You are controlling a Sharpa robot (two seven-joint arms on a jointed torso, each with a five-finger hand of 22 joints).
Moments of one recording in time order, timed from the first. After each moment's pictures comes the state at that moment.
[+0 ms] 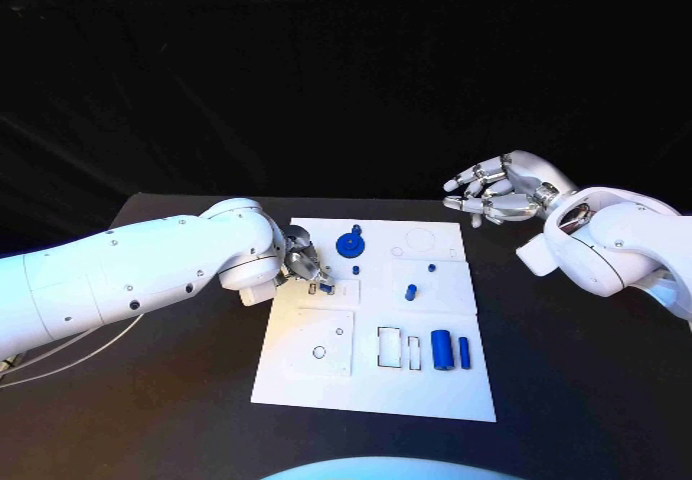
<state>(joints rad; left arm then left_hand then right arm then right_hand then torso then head) 1.28 -0.75 -0.05 1.53 -0.92 0.05 -0.70 1.26 -0.16 0.60 0.22 0.05 0.96 0.05 0.51 0.52 1.31 -0.03 1.07 1.04 1.47 -0.08 1.57 1.31 0.06 1.46 0.01 1.44 1.30 1.39 -0.95 -0.14 1.60 -0.72 -0.40 0.07 1.45 -0.09 0.01 0.25 0.40 0.93 0.15 0.23 0.23 0.98 0.07 0.87 0.68 1.35 0.00 1.07 0.88 0.17 1.03 0.11 0.66 0.86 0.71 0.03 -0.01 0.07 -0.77</state>
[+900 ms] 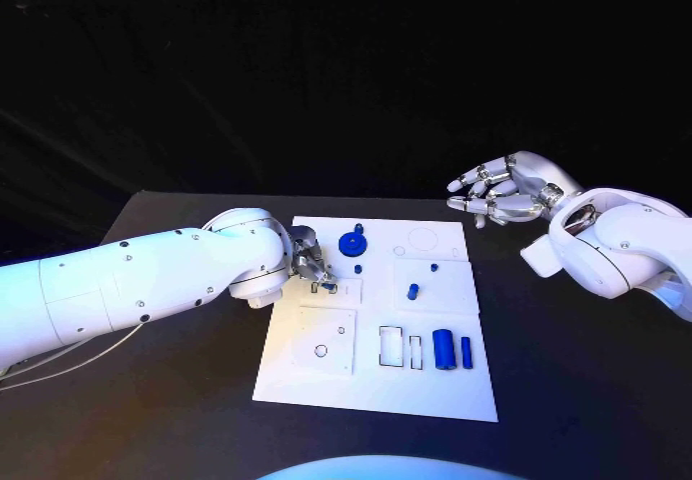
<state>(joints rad) 1.26 -0.74 -0.06 1.55 -1.07 -0.01 -0.70 1.23 -0.18 0.63 0.20 0.05 0.96 0.05 0.52 0.52 1.32 -0.04 1.07 1.04 1.47 -0.08 1.57 1.31 0.06 1.46 0.01 1.44 1.31 1.39 -0.95 -0.14 1.60 -0.72 -0.39 0.07 1.45 -0.09 0.01 0.25 0.40 0.93 0.15 0.23 0.23 0.98 0.07 0.87 0.68 1.35 0.00 1.08 0.88 0.17 1.03 0.11 0.65 0.86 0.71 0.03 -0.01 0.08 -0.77</state>
